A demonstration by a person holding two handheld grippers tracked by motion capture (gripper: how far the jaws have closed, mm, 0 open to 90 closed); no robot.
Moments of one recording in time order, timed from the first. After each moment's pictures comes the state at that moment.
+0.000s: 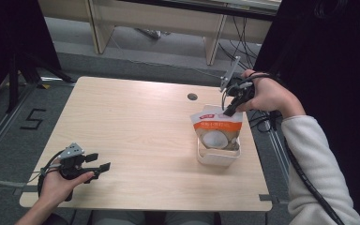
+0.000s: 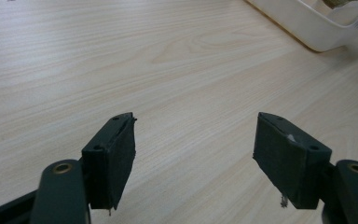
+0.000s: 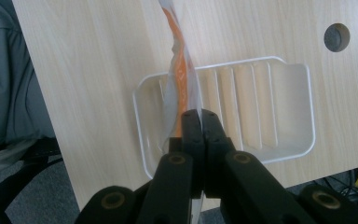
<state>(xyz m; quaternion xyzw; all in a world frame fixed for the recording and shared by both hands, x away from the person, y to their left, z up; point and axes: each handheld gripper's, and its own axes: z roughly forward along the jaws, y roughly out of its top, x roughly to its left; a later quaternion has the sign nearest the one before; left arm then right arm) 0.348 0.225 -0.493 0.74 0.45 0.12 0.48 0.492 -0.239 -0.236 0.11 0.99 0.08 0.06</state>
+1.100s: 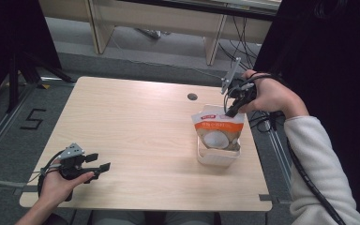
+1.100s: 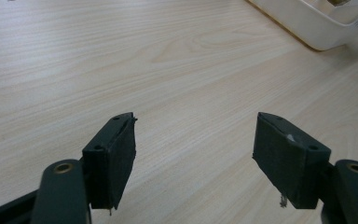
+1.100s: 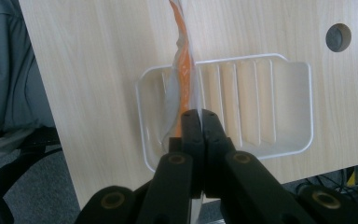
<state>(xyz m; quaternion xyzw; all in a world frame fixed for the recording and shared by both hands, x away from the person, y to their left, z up) 0.348 0.225 -0.493 0.74 0.45 0.12 0.48 0.486 -0.240 -0.234 0.09 0.99 0.07 0.06</state>
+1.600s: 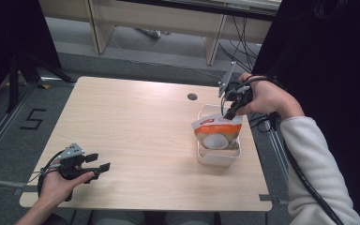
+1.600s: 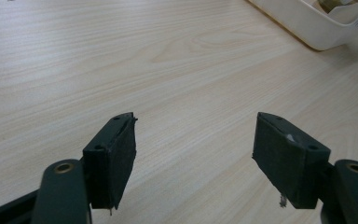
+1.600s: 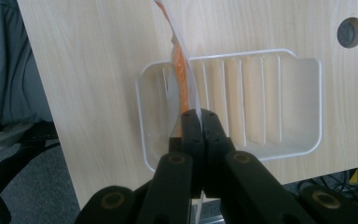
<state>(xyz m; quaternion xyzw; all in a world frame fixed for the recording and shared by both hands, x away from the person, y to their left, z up) 0.347 0.225 -0.493 0.74 0.45 0.12 0.48 0.490 -0.236 -0.246 0.08 0.99 0.05 0.06</state>
